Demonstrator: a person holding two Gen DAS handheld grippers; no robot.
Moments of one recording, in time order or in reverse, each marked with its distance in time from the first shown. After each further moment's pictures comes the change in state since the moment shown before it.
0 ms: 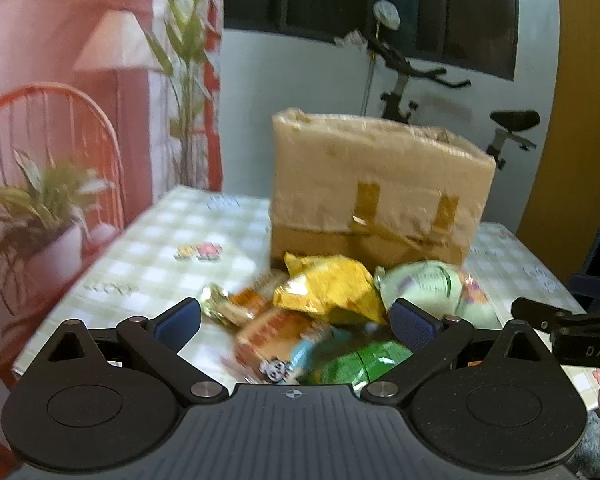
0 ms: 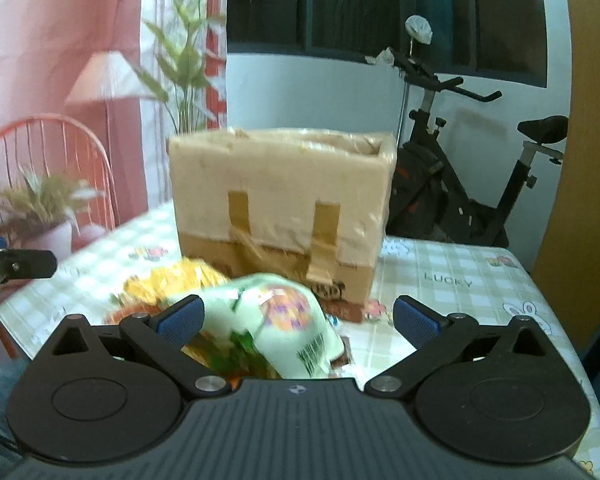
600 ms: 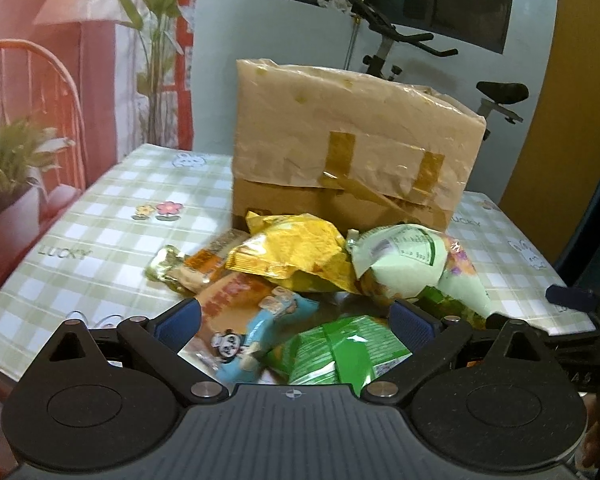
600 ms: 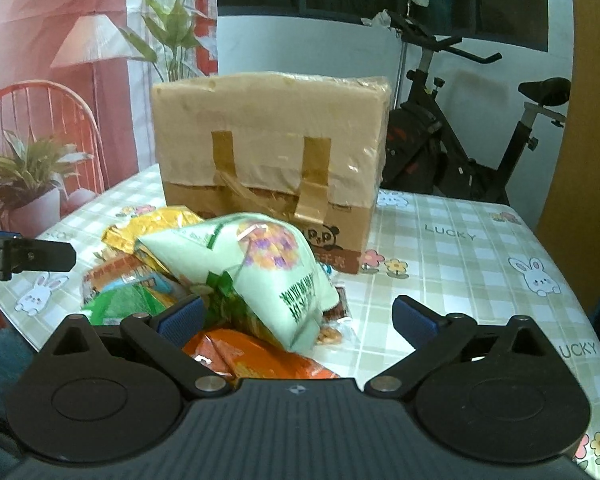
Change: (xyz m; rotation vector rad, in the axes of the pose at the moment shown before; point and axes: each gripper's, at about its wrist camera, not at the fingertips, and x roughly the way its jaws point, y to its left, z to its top) left arm 0.038 -0.016 -0.008 -0.026 0.101 -0.080; right arm 0.024 -0.013 -0.026 0.019 0.112 -0.007
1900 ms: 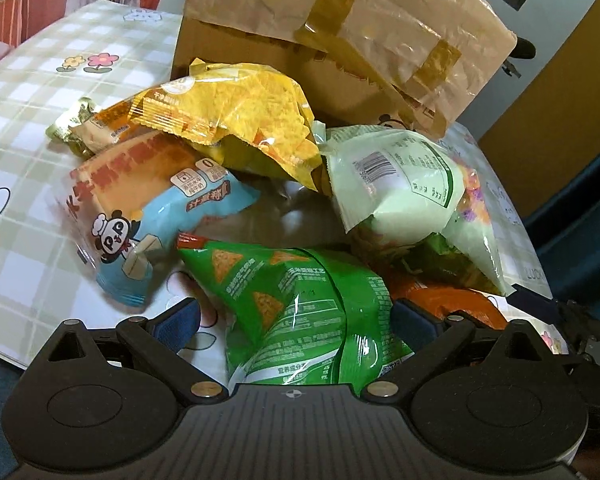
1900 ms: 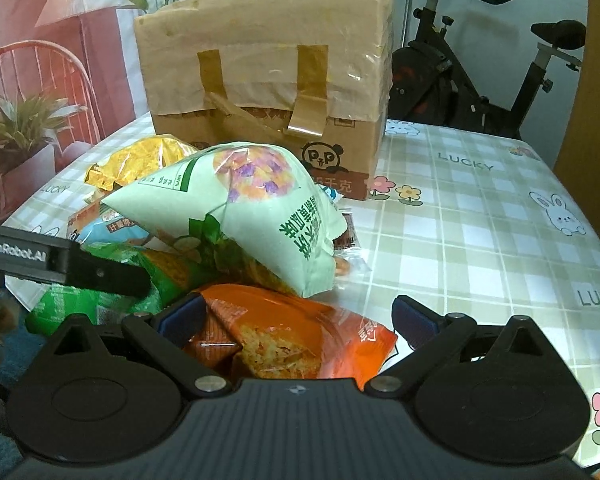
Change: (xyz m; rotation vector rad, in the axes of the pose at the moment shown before) left arm 0.088 -0.001 -0.032 -0.179 0.328 -0.197; right arm 0.034 -0.011 -0.023 0.029 0.171 0.041
